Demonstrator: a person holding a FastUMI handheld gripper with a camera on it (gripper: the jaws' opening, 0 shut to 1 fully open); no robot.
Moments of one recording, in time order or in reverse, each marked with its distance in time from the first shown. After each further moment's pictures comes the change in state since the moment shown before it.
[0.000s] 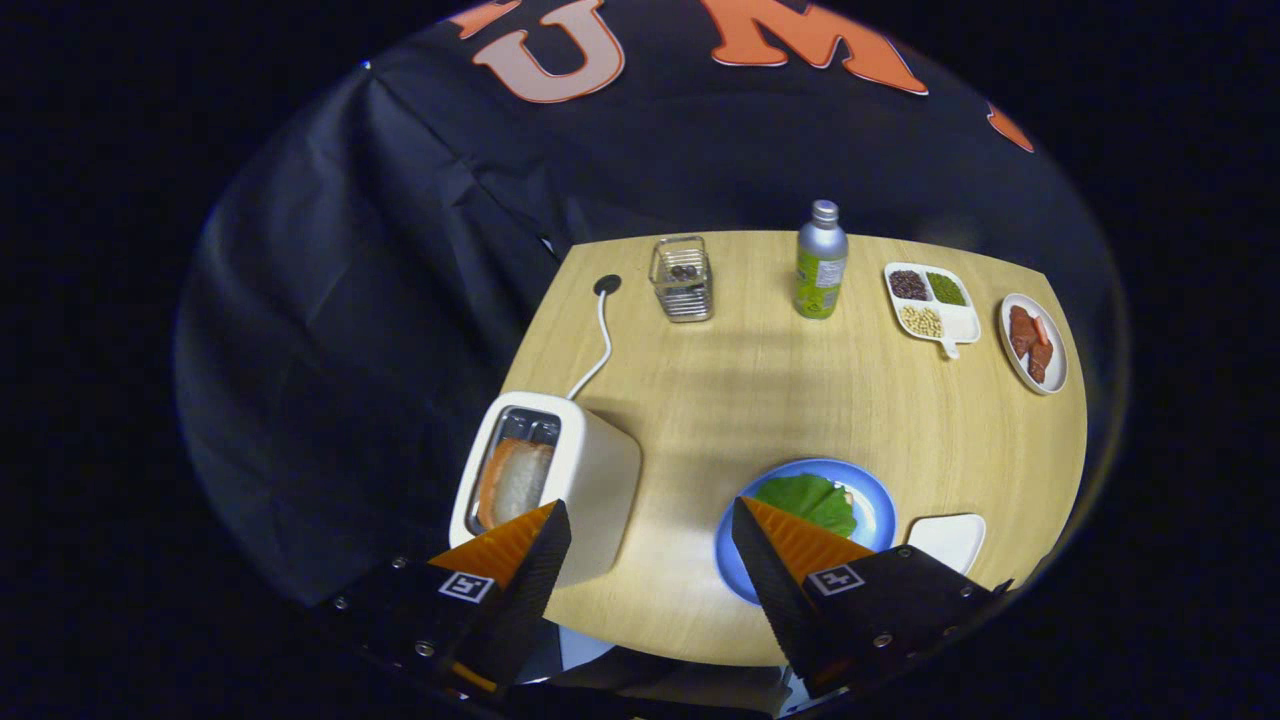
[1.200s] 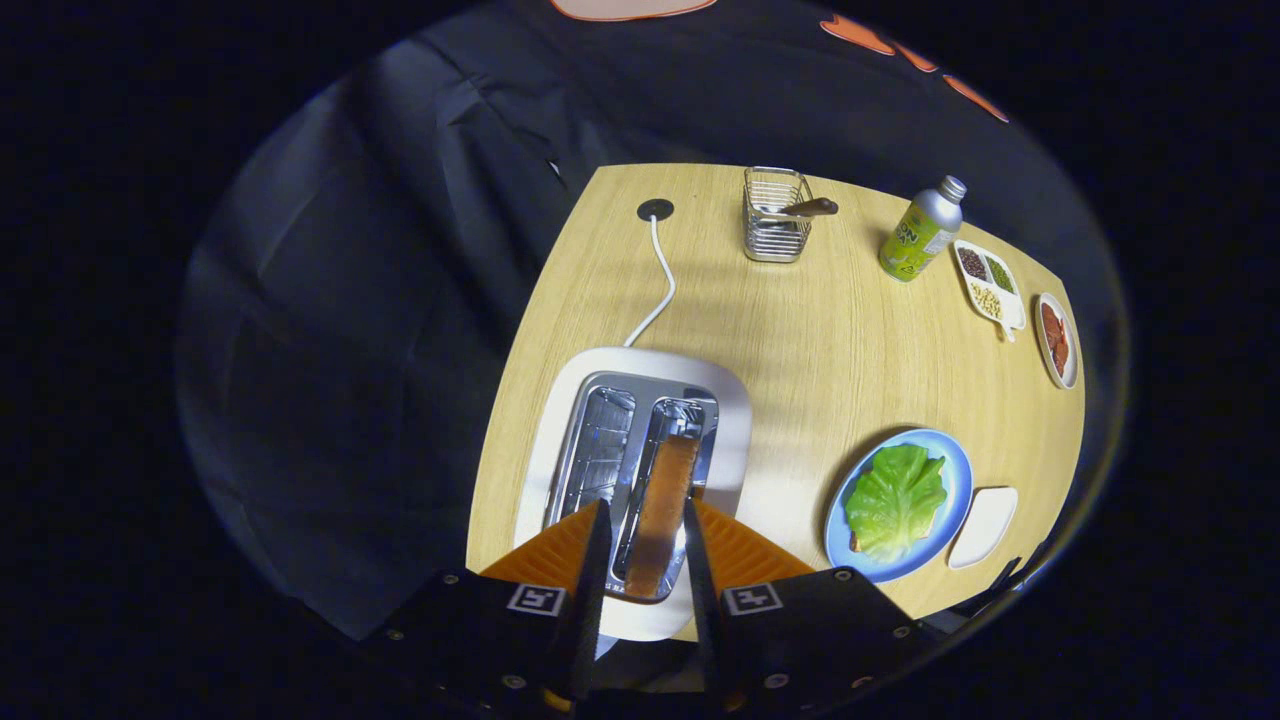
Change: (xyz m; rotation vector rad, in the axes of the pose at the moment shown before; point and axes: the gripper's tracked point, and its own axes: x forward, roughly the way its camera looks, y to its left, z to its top) arm 0.085 0.091 -0.034 -0.006 0.218 -0.151
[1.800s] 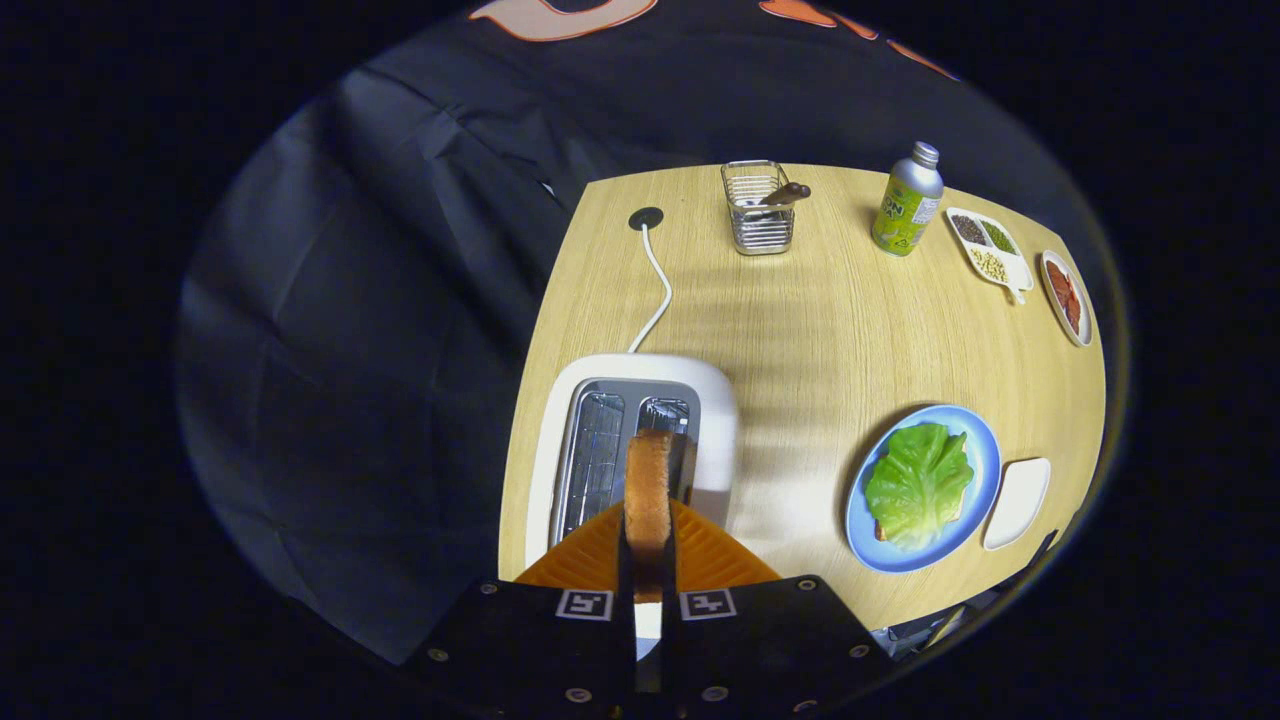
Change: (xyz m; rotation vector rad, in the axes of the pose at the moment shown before) arm -0.019 -0.006 0.003 0.107 -0.053 0.139
